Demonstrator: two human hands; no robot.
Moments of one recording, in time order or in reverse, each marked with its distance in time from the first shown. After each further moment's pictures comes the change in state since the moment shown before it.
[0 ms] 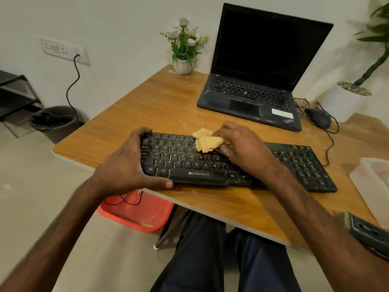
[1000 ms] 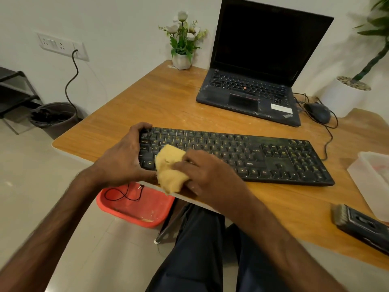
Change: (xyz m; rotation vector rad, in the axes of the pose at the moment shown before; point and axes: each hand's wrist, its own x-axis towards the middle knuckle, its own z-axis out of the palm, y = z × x) left_hand 0.003 -0.004 -0.003 -0.041 -0.035 0.046; right_hand -0.046 -0.071 0.033 0.046 0.116 -0.341
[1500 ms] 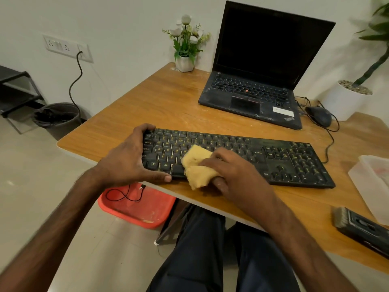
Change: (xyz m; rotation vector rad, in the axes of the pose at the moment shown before) left_hand 0.002 -0.005 0.002 -0.012 0.000 0.005; right_hand -0.024 0.020 -0.020 0.065 -0.068 0.209
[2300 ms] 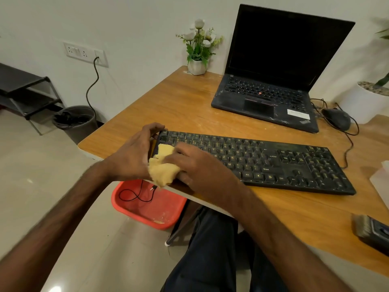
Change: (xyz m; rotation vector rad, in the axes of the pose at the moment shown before) left_hand 0.008 -0.029 -0.020 0.004 -0.059 0.118; right_hand 0.067 -0.045 0.035 0.104 -0.024 -0.257
